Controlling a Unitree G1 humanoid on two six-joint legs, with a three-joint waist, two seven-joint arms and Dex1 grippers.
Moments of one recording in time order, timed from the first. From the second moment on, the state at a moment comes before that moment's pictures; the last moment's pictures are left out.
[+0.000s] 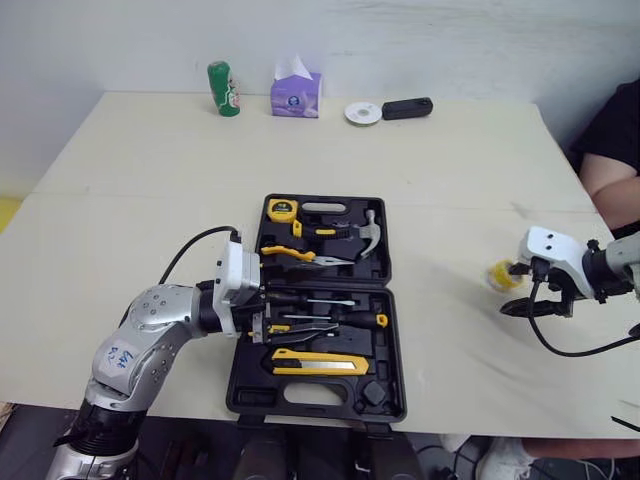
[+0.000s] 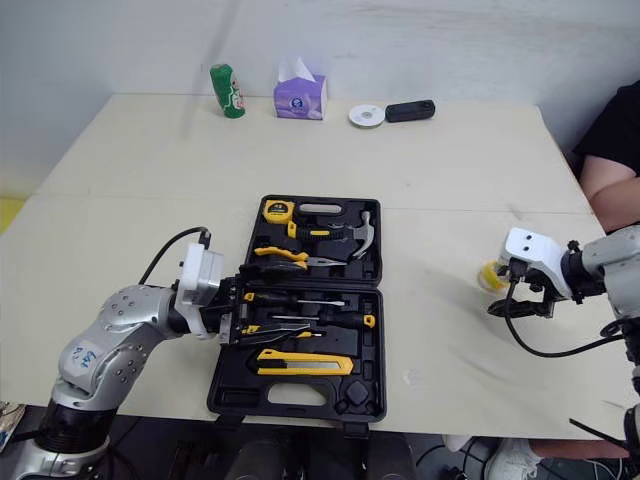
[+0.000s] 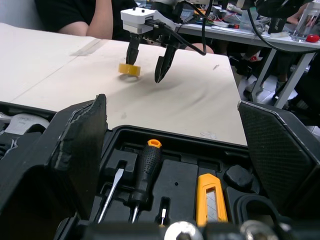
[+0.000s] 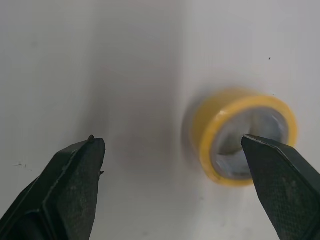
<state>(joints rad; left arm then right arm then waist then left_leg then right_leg) -0.25 0.57 -0.04 -0.42 -0.64 0.42 -0.96 -0.65 -1.08 0.21 0.52 0.00 0.22 1.40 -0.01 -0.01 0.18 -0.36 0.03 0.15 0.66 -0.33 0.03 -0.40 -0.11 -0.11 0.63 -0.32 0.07</state>
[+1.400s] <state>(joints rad) -0.27 0.71 -0.05 -0.26 -0.54 0.20 -1.28 -0.58 -1.03 0.40 -0.60 0.35 0.57 1.53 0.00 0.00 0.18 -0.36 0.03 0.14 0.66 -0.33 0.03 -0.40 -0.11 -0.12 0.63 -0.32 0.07</state>
